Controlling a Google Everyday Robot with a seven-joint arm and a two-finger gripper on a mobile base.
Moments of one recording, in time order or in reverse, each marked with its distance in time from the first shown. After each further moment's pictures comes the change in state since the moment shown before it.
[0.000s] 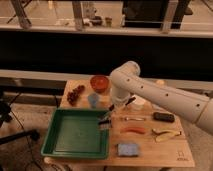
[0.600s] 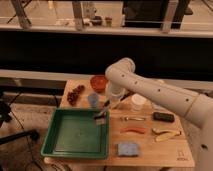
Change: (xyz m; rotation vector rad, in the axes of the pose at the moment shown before) arm -0.002 -0.042 0.006 0.035 -0.029 -0.017
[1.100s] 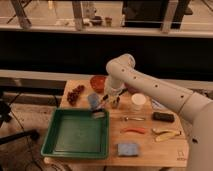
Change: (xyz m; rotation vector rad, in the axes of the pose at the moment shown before) arm 0.007 -0.024 -0.002 0.046 -0.031 0.002
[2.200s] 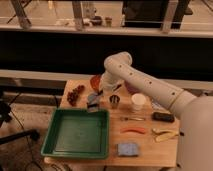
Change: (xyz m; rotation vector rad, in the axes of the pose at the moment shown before) arm -0.008 -0.046 0.014 0.063 -0.070 -0.047
